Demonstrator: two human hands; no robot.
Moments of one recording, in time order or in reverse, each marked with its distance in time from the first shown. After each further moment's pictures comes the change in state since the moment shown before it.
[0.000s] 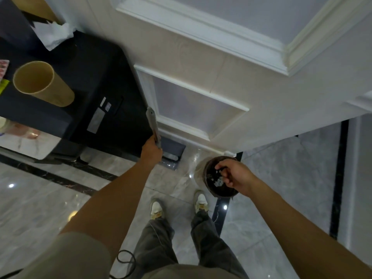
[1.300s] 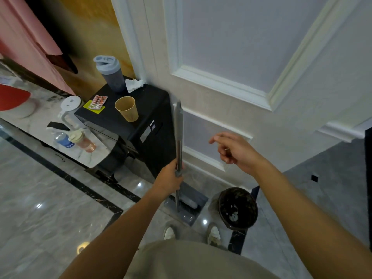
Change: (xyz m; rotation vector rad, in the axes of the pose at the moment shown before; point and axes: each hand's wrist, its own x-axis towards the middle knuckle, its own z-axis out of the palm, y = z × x) left_hand -0.203 0.020 -0.063 0.032 -0.006 0.306; right_hand -0.176 -0.092 0.047 -0.297 -0.256 -0.736
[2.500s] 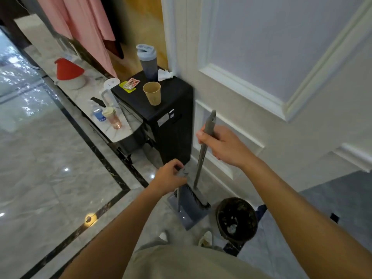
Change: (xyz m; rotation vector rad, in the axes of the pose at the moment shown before) left_hand -0.088 0.025 0.033 -0.031 0.166 -0.164; right_hand -0.056 -0.042 0.021 -0.494 -0.270 -0.407
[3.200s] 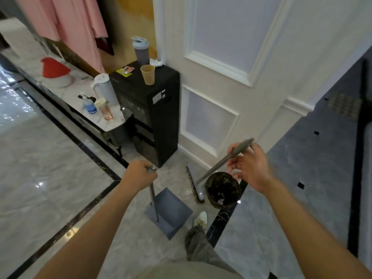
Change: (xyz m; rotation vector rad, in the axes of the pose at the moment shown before) left_hand -0.202 -0.107 -0.014 0.316 0.201 0.024; right_hand -0.273 0.047 0.083 0.838 0.191 0.330
